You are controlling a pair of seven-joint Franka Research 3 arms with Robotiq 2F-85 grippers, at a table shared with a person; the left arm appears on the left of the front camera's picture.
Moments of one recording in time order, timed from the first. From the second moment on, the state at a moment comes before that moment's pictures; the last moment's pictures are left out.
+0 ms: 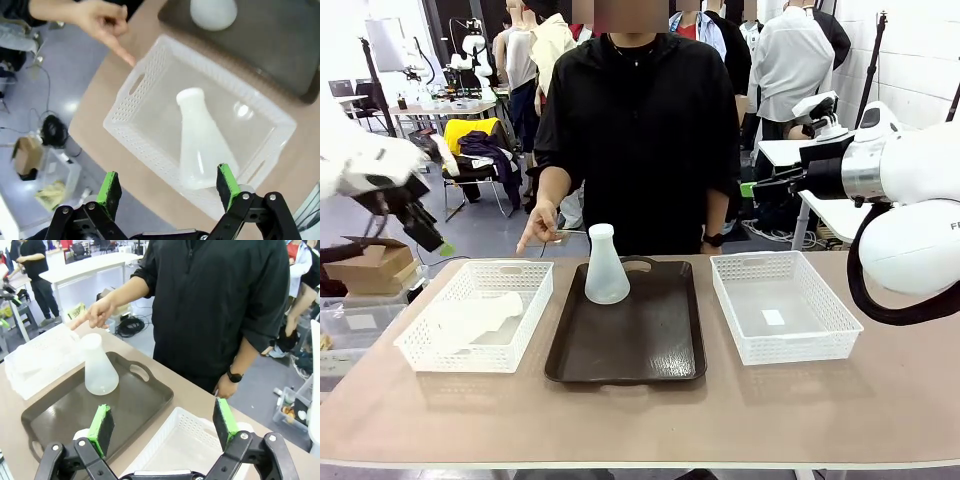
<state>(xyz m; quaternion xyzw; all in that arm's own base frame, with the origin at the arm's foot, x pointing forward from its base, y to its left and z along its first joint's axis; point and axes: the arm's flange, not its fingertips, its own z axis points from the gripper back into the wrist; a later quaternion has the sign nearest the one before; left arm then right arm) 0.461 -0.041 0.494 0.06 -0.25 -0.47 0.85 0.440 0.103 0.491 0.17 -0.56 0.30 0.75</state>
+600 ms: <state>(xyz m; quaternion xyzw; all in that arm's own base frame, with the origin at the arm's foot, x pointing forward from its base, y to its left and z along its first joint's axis) 0.524 -0.107 0.420 0.12 -0.12 -0.51 0.84 0.440 0.102 0.491 0.17 -0.56 0.30 0.75</state>
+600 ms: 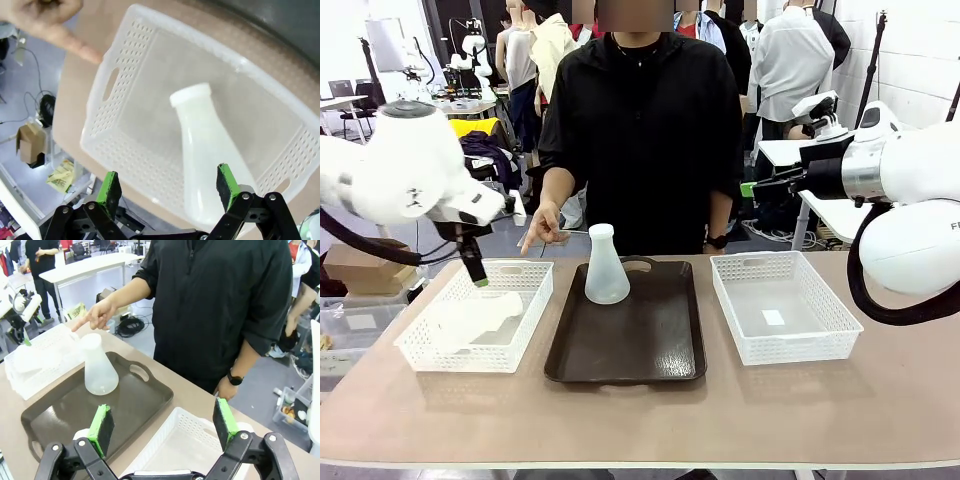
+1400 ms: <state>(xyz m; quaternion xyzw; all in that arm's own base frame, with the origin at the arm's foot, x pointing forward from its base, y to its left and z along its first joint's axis) 0.545 -0.131 0.369 0.08 -0.09 -0.45 0.88 0.440 0.102 0.491 0.17 -0.56 0.30 0.75</state>
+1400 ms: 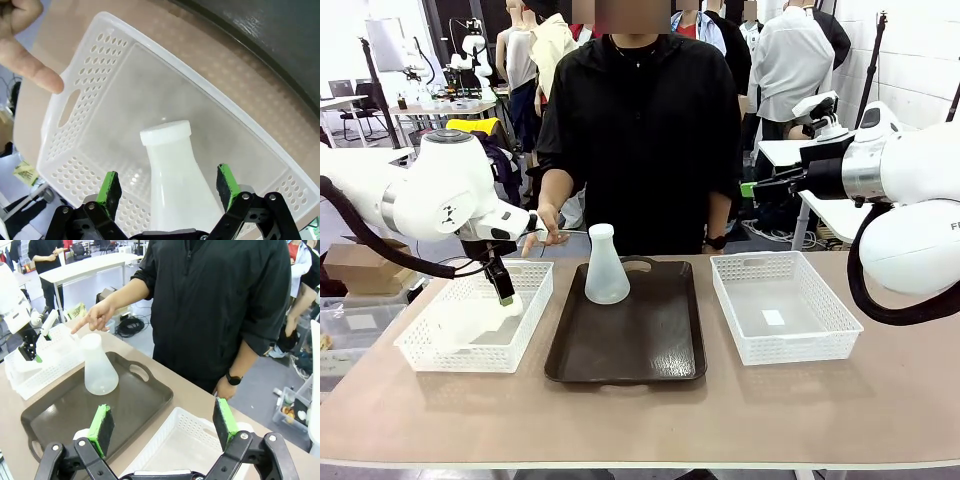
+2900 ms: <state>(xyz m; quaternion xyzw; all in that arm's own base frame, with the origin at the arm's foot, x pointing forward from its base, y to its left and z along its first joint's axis) 0.578 -0.123 0.331 0.01 -0.03 -0.39 0.92 0.440 0.102 0.491 0.17 -0.56 0.30 0.75</state>
